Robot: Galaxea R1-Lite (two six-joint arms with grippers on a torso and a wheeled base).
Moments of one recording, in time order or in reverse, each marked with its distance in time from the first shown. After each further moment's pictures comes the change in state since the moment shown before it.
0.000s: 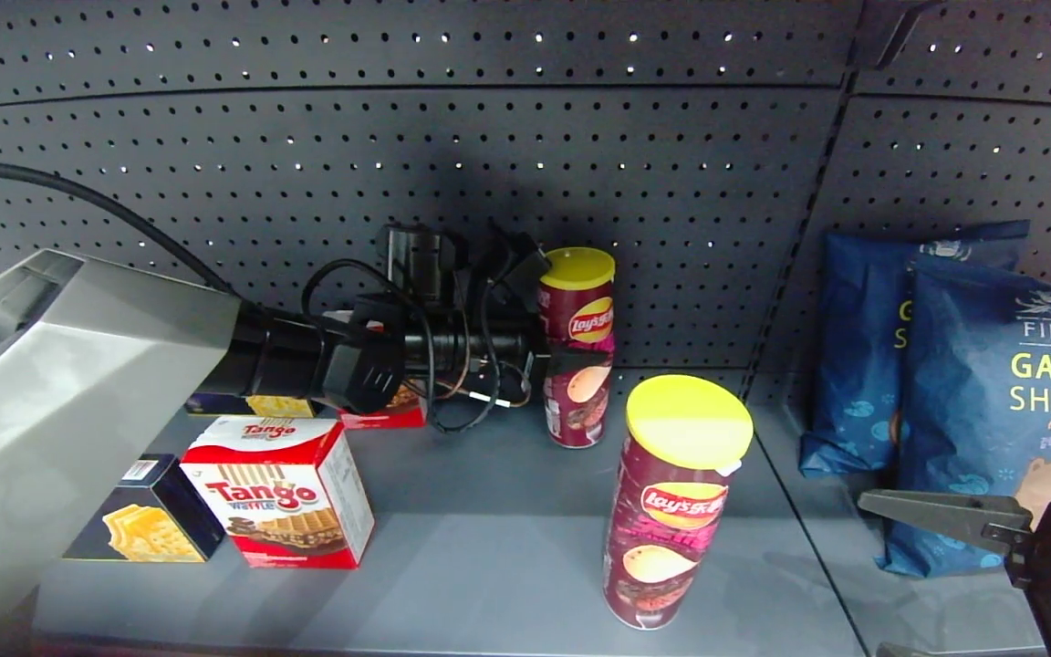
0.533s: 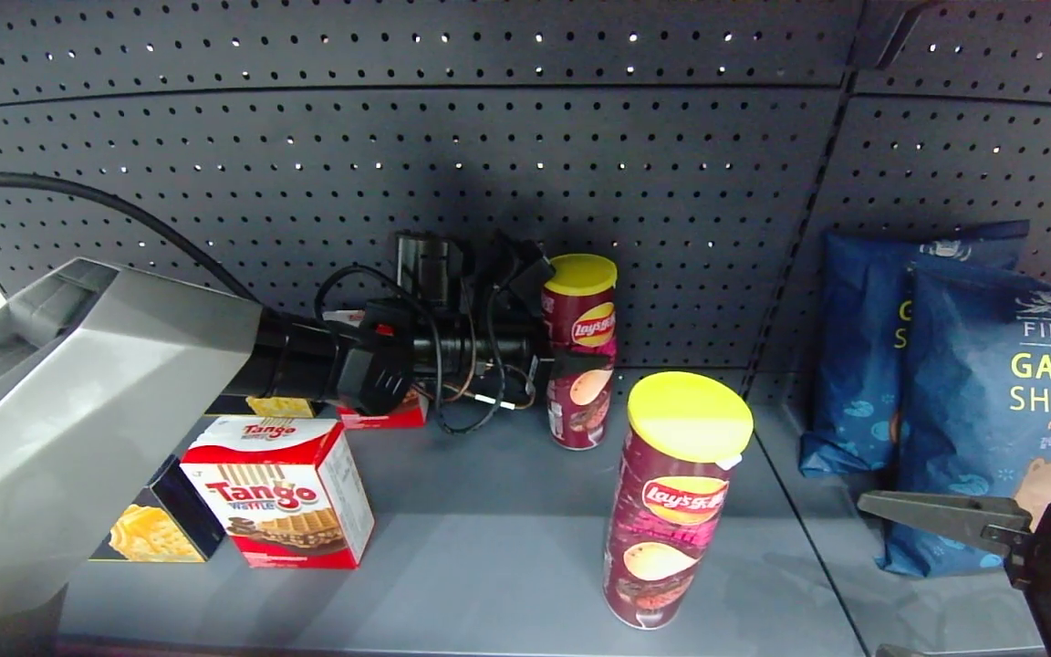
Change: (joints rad) left arm 0.000 0.035 -0.029 0.000 0.000 0.000; right arm 0.000 0.000 0.001 0.001 0.000 0.001
